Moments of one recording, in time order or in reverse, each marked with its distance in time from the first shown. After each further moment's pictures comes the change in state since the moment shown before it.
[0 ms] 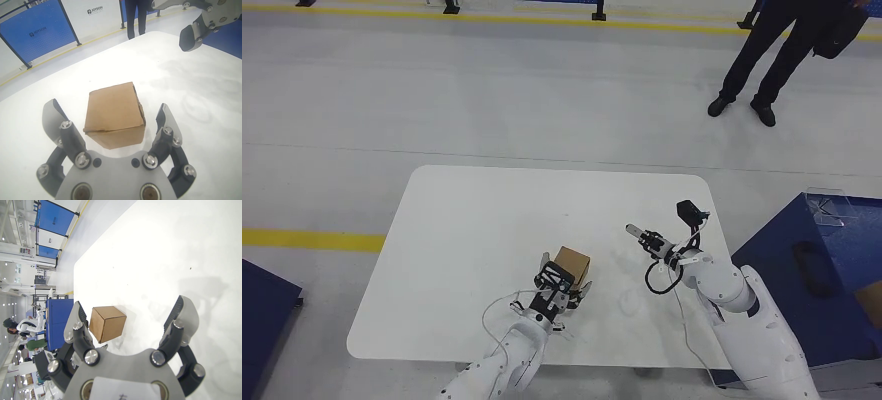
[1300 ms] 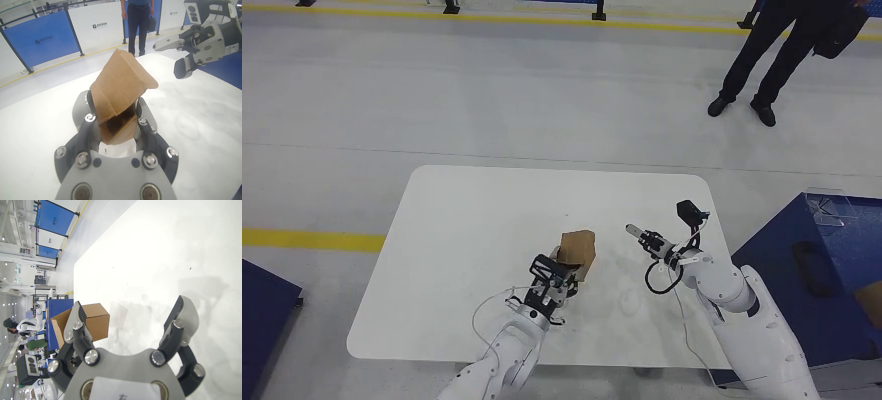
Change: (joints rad) left arm 0.111 -0.016 -0.166 -0.164 0.048 -0.101 0.008; right arm 0.000 0.000 0.000 0.000 0.000 0.000 0.000
